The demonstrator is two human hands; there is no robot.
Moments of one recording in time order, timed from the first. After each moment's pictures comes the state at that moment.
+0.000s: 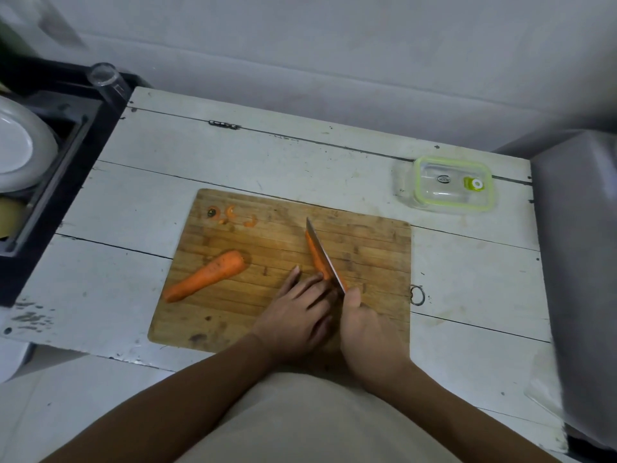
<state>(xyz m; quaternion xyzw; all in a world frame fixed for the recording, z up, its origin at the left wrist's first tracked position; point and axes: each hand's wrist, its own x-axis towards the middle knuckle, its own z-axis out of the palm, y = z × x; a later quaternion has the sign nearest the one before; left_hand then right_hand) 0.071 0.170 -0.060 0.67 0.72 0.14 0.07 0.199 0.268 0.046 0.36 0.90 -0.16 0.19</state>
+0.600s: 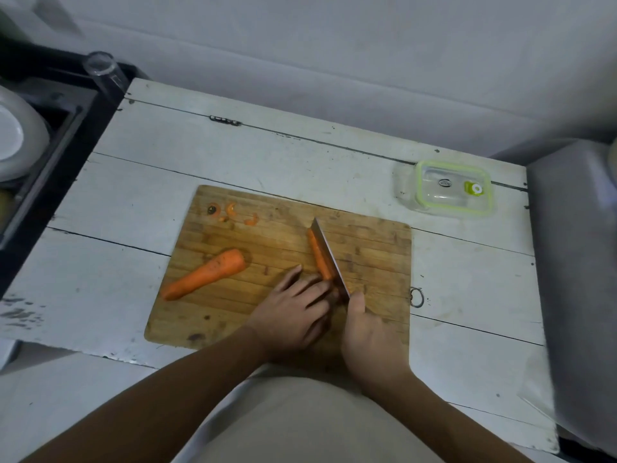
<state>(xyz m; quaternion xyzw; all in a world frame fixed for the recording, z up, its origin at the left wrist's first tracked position) 0.055 0.170 -0.057 0.71 0.69 0.12 0.06 0.196 0.260 0.046 0.41 0.88 -0.17 0.18</state>
